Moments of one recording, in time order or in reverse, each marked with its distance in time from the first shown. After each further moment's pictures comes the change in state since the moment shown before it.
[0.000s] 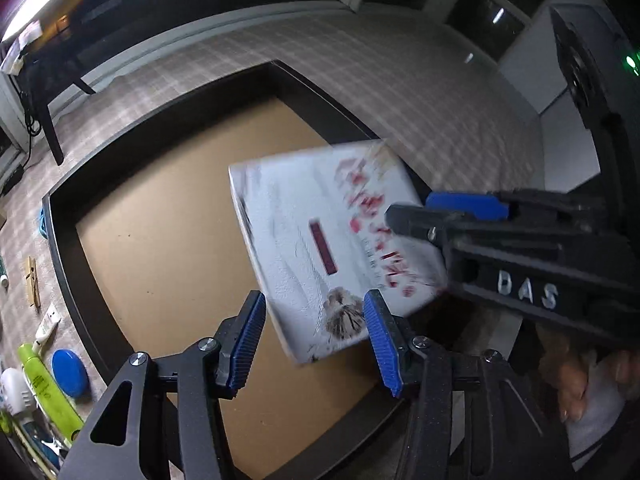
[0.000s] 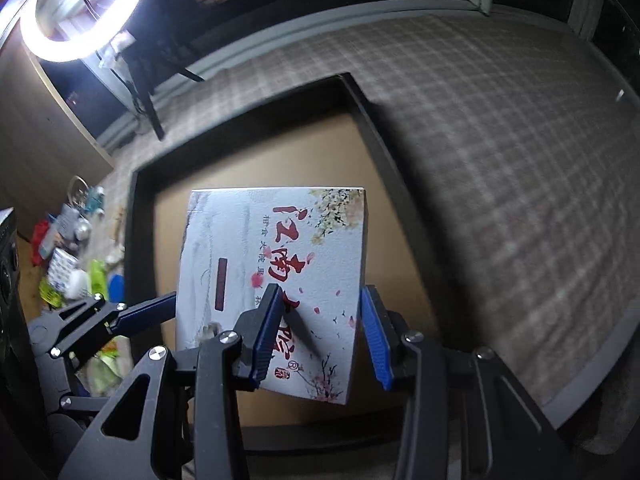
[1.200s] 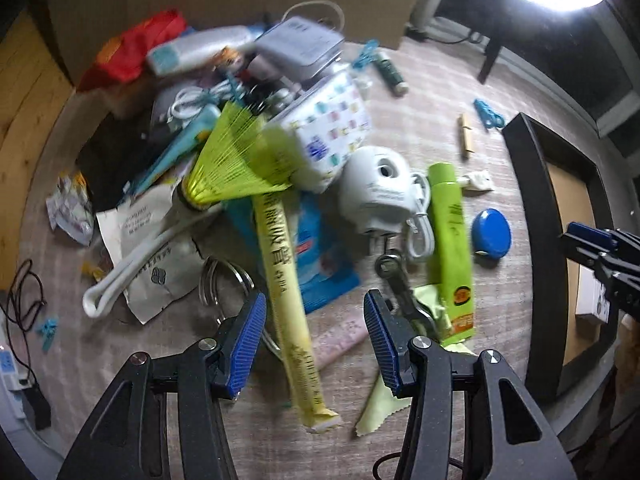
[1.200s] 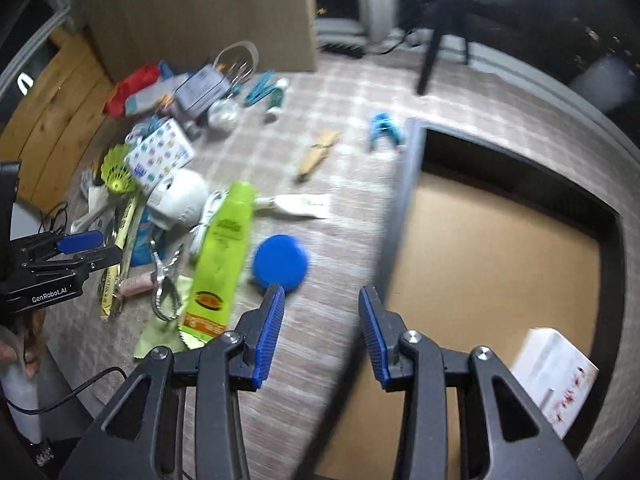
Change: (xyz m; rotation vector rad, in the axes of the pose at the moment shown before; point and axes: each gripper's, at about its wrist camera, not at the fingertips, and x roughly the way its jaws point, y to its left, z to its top) left arm -0.108 0.300 -0.219 -0.727 0.004 0.347; right arm 0.059 0.274 -0.006 -0.581 0.096 0.172
